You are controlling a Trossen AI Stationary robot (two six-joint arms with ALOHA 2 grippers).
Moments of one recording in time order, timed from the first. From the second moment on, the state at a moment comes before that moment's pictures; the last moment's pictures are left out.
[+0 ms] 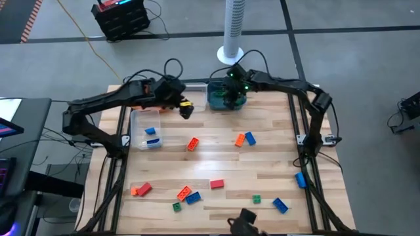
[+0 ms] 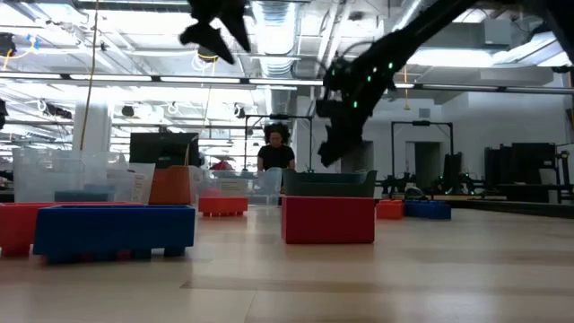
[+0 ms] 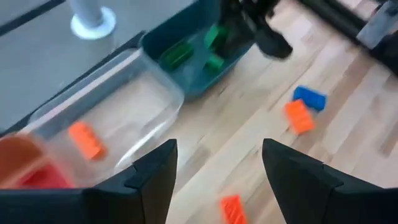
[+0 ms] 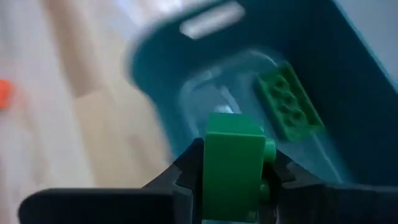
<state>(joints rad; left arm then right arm) 0.26 1.40 1.54 -0.94 -0.29 -0.46 -0.65 1.88 1.41 -0.52 -0.20 -0.16</state>
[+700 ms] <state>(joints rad) -0.10 1.22 1.14 -1.08 -0.09 -0.83 -0.73 1.95 1.61 -0.75 -0.18 -0.17</state>
